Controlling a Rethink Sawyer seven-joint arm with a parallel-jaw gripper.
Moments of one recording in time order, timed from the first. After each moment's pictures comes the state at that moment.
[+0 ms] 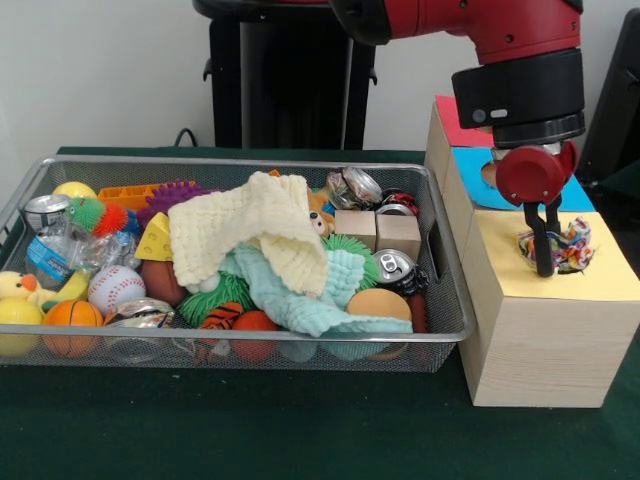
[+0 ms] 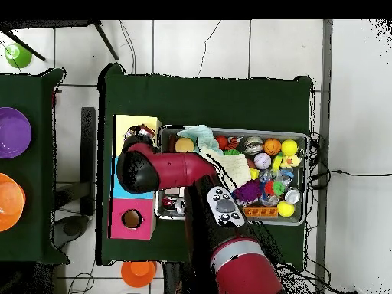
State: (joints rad) arm -0.22 -0.60 0.31 1.69 -0.12 0.09 0.71
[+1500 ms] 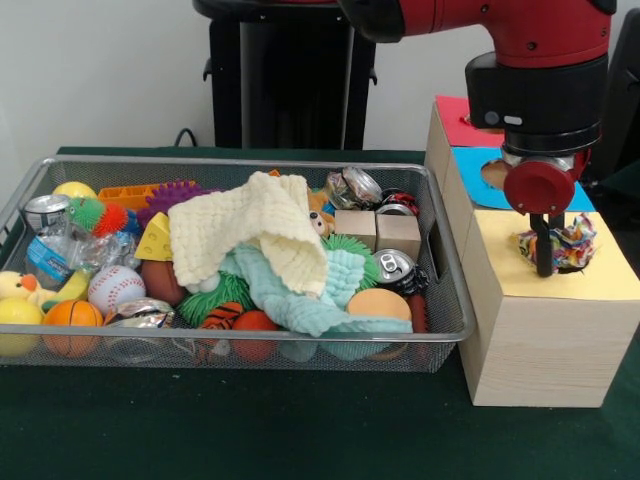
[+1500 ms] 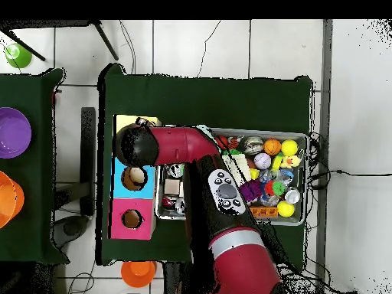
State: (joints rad) arm -0.21 -0.57 0.30 1.51 -0.08 0.49 0.71
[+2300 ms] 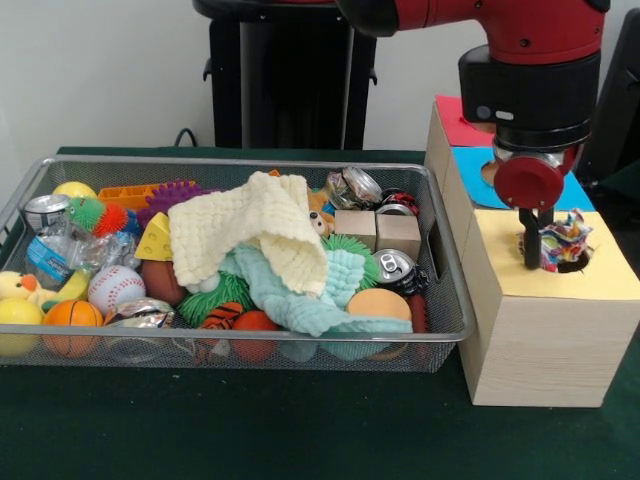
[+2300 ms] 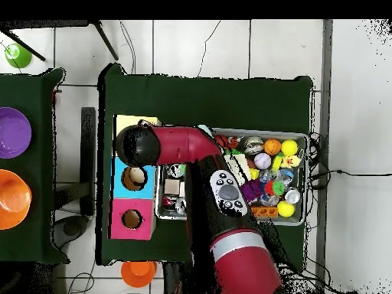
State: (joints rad) arm -0.21 -0.58 0.29 1.51 -0.08 0.54 0.71
